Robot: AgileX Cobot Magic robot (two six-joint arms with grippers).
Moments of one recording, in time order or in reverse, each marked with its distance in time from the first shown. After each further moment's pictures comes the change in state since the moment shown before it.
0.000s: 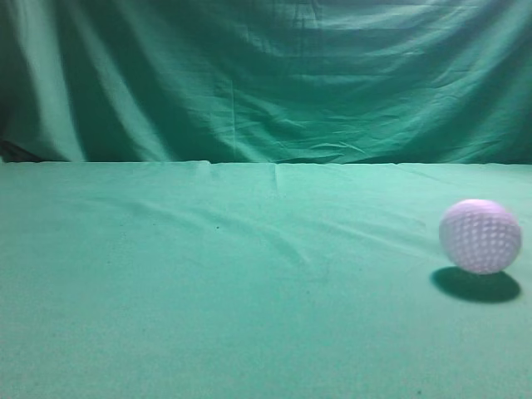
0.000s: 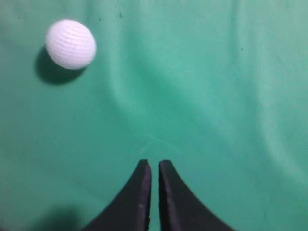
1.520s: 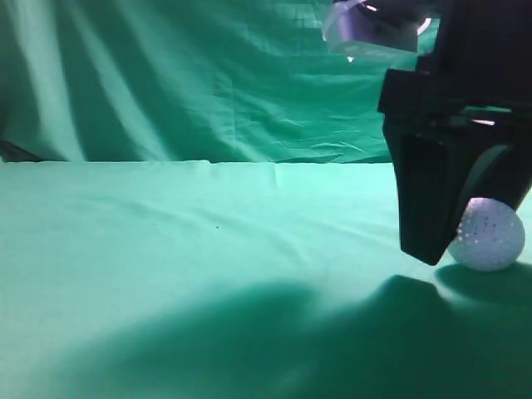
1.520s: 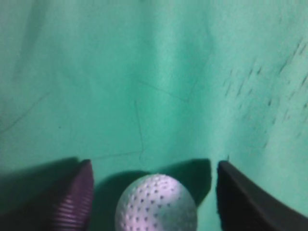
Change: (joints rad) left arm 0.000 -0.027 0.125 0.426 0.065 -0.554; right arm 0.198 0.655 -0.180 0.064 -0.370 -0.062
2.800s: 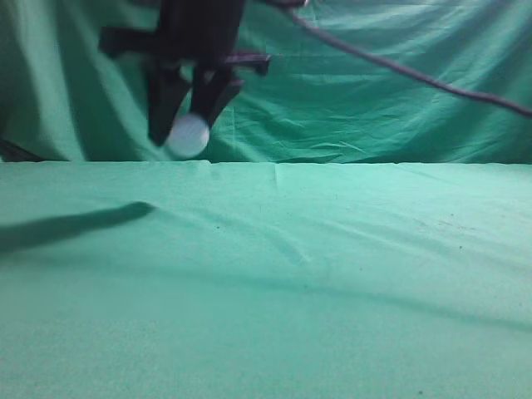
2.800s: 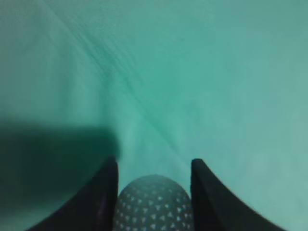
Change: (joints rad) left arm 0.000 0.000 0.000 0.007 -0.011 -0.002; right arm 0.105 0.552 -1.079 -0.018 0.271 -0.014
